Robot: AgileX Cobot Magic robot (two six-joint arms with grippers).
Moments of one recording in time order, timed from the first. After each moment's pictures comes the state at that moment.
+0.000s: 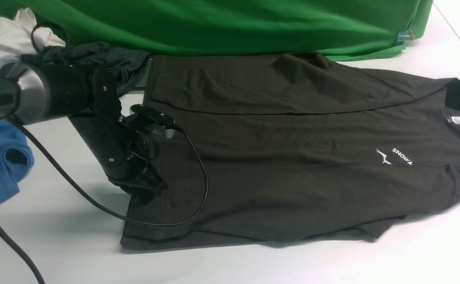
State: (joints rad) right arm 0.40 0.90 -0.98 0.00 0.77 0.33; left arm -0.18 1.90 -1.20 -0.17 0.91 0.55
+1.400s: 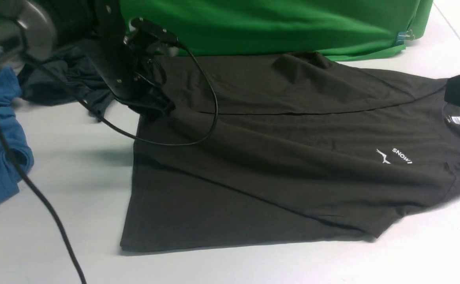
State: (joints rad) right arm 0.40 0.90 -0.98 0.00 0.76 0.30; left arm -0.18 2.01 -1.64 -0.03 0.96 0.42
